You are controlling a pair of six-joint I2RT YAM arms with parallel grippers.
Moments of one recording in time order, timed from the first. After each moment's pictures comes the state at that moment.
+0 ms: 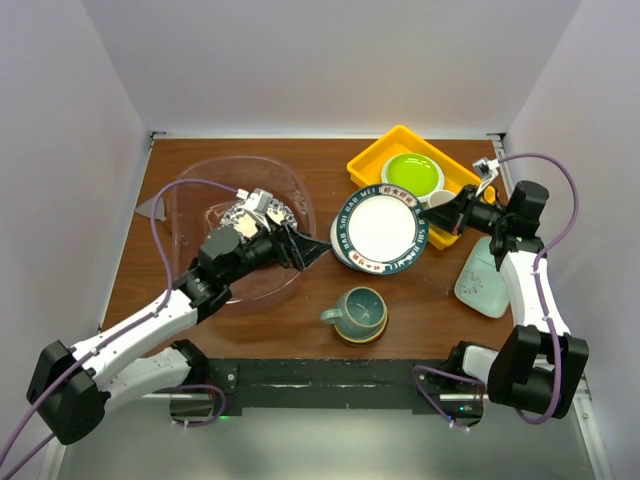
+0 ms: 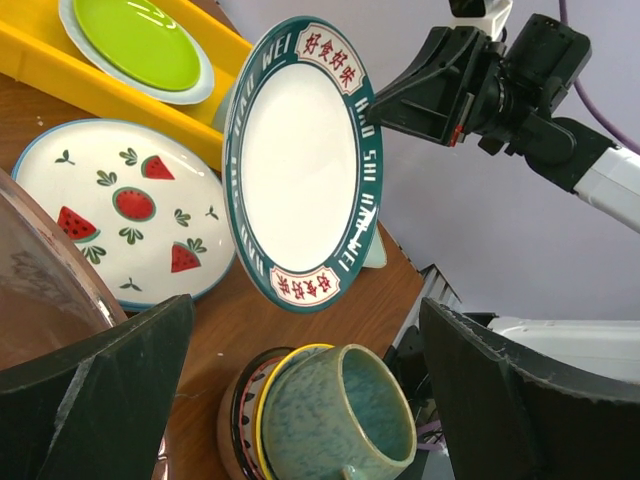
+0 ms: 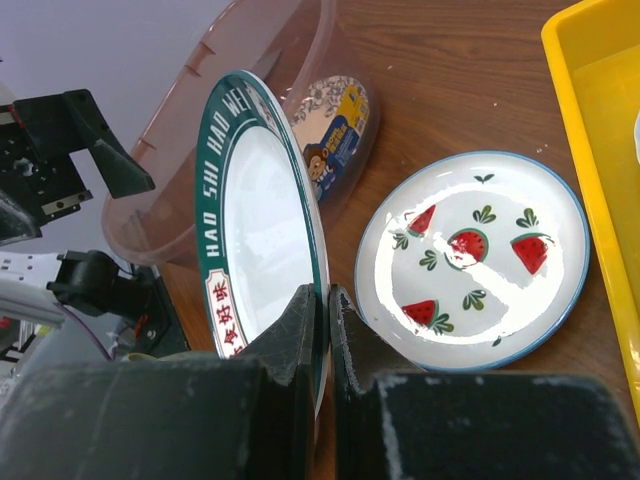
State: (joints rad) left arm -0.69 0.95 0.60 0.33 0.25 -0.70; right arm -0.26 1.17 0.81 -0.01 -1.20 0.29
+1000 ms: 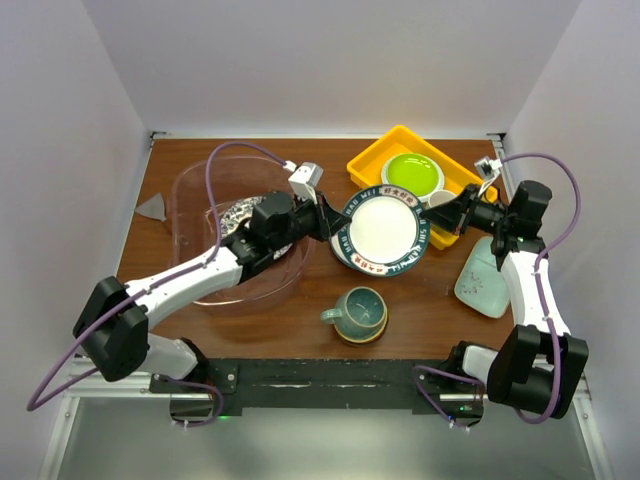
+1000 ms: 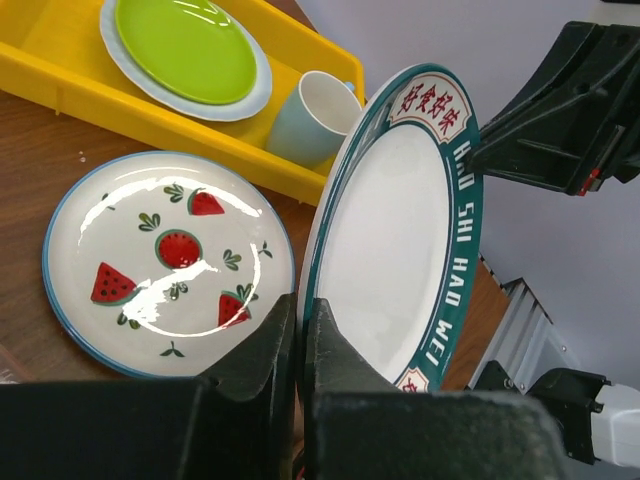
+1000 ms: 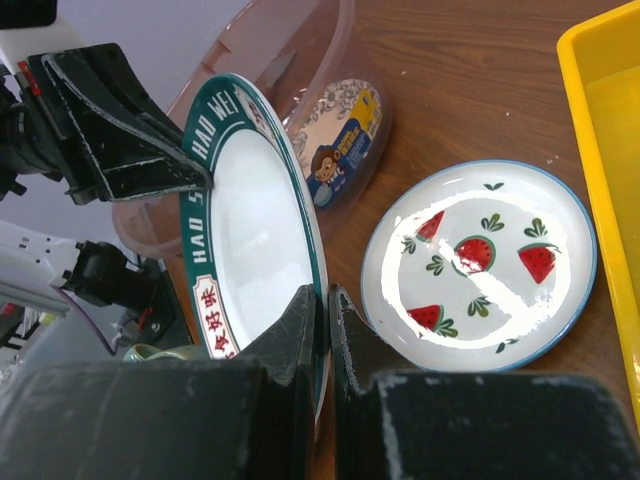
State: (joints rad) left arm -0.77 1.39 0.94 0.26 0.12 -0.56; right arm -0.26 1.17 0.81 0.02 -1.25 0.29
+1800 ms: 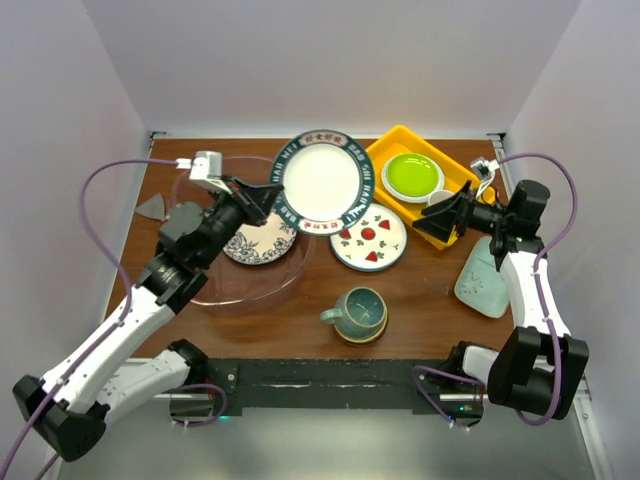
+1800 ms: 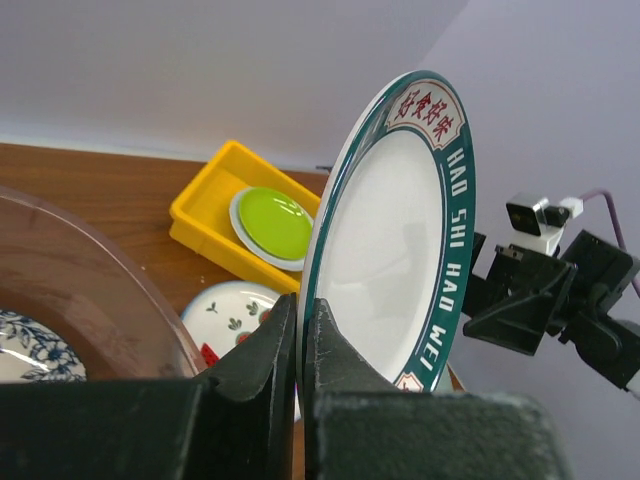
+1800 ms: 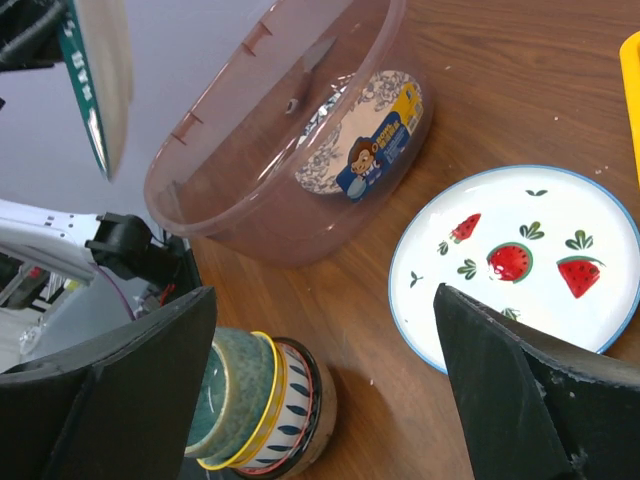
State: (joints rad) left arm -0.61 0.90 0.90 0.08 -0.06 -0.60; right arm -0.26 1.17 0.81 0.03 -1.33 0.28
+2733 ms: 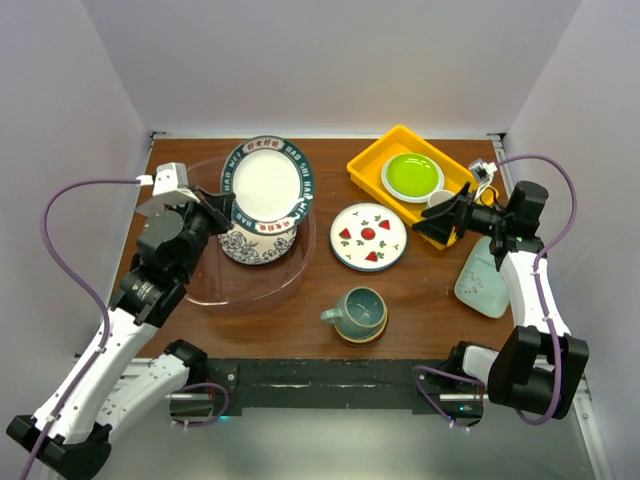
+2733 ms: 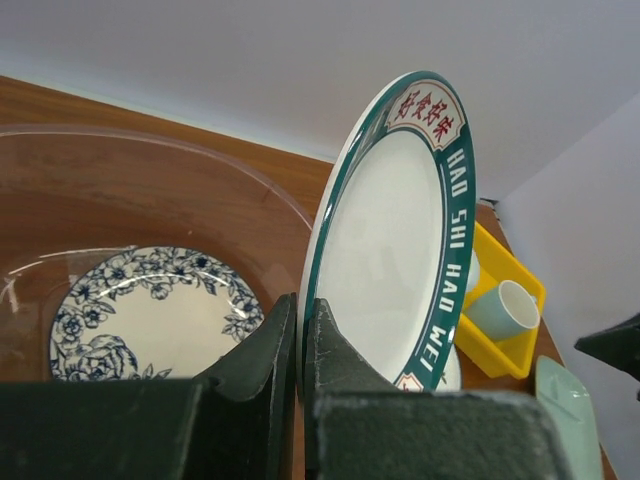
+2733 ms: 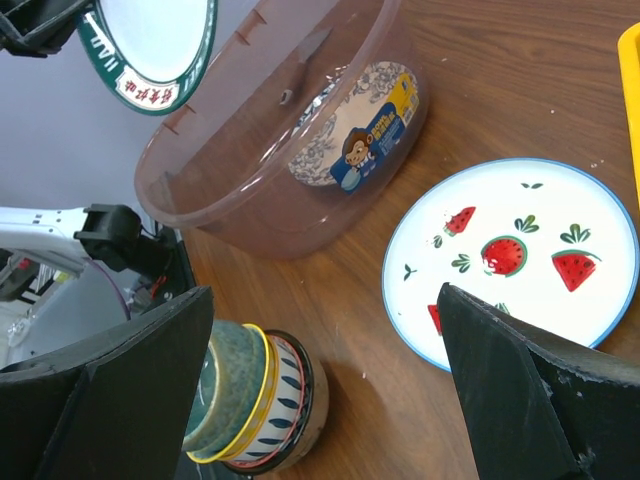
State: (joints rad) left arm -0.51 0.73 0.90 -0.22 -0.32 -0.51; right arm -0.26 1.17 0.81 -0.03 -1.33 0.20
